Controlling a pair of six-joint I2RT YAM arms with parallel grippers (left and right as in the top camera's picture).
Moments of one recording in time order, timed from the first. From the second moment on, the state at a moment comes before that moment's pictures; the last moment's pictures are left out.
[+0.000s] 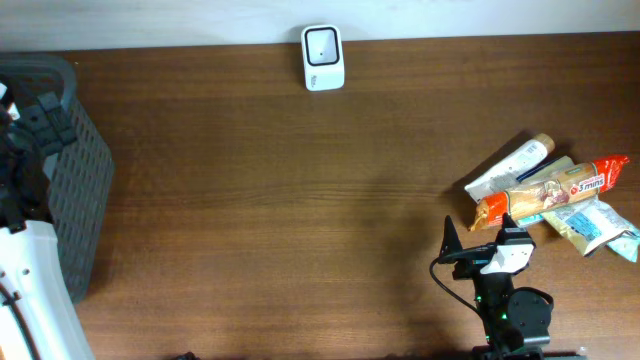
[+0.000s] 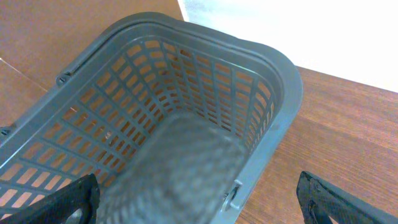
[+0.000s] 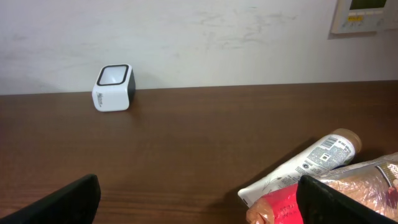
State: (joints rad) left arm 0.39 1.38 1.65 -0.86 -0.24 0.06; right arm 0.04 0.01 0.01 -0.08 0.01 0.07
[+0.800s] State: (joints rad) left arm -0.03 0.50 0.39 0.08 -0.19 0.07; right arm 0.04 0.01 0.01 -0.08 0.00 0.07
